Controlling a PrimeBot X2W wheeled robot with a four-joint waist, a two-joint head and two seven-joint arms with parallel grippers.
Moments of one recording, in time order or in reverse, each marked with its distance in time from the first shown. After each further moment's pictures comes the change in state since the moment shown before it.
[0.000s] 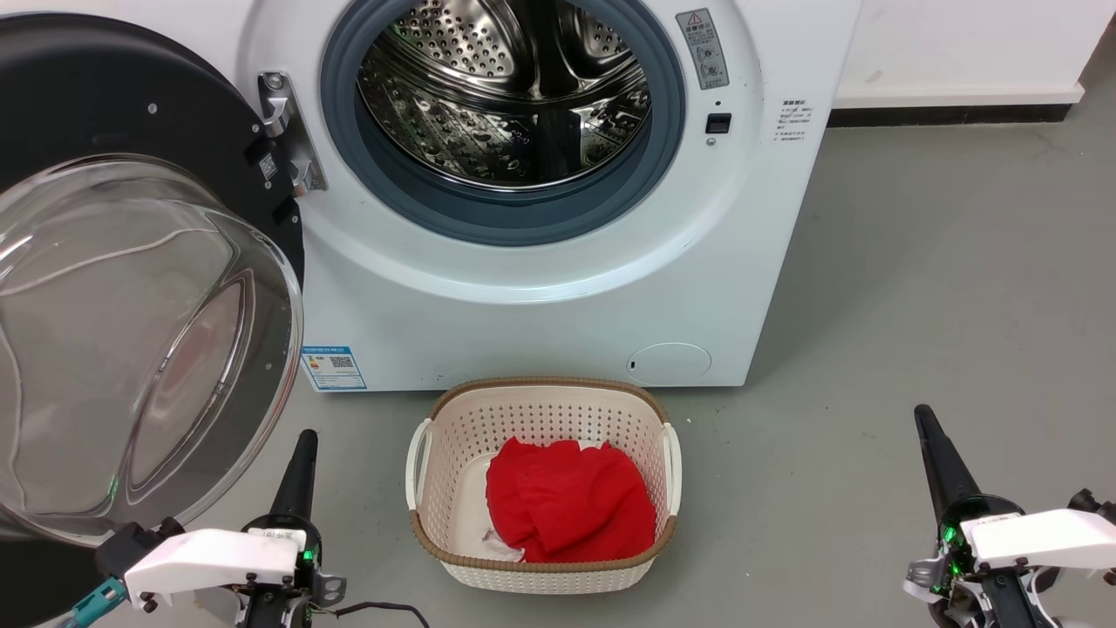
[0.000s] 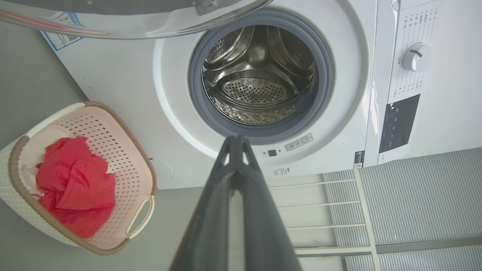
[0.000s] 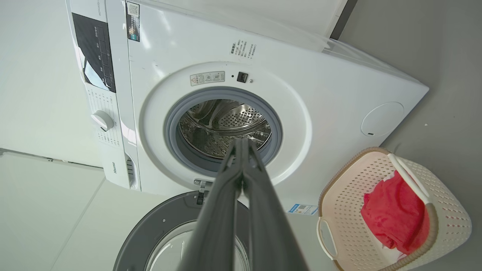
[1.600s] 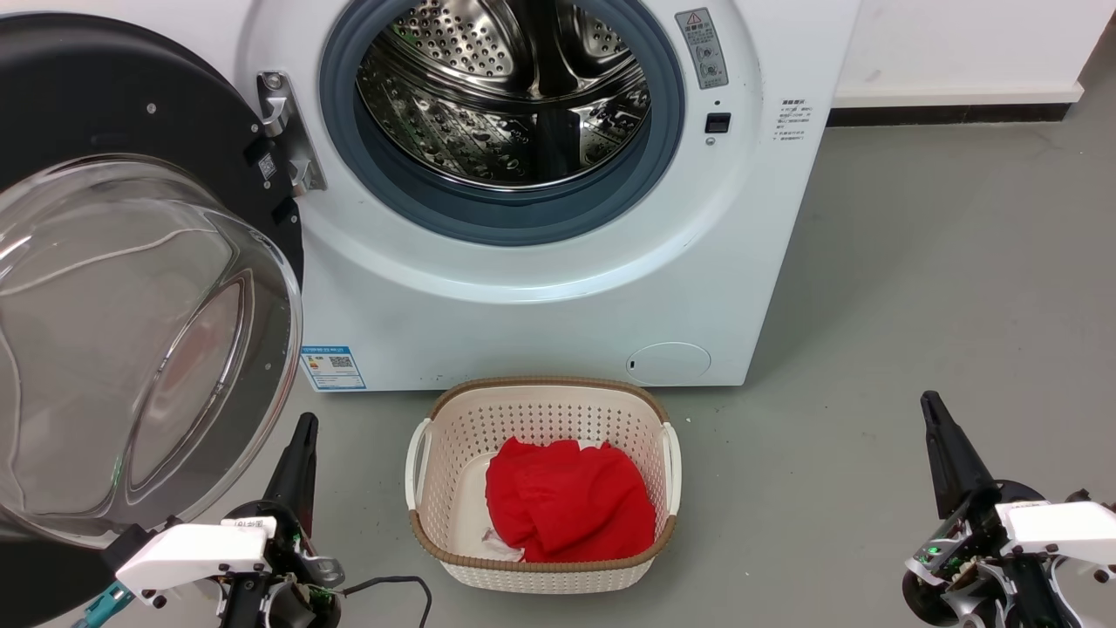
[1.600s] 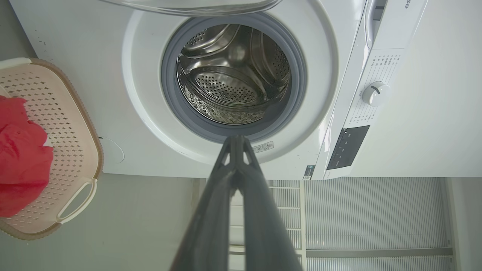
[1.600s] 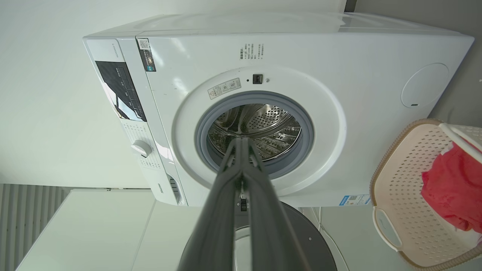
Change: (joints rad) left arm -0.032 -0.007 0.026 0.027 -0.264 -0.032 0.068; right arm -0.036 0.004 -0.031 0.034 0.263 0.000 0.059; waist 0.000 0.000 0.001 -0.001
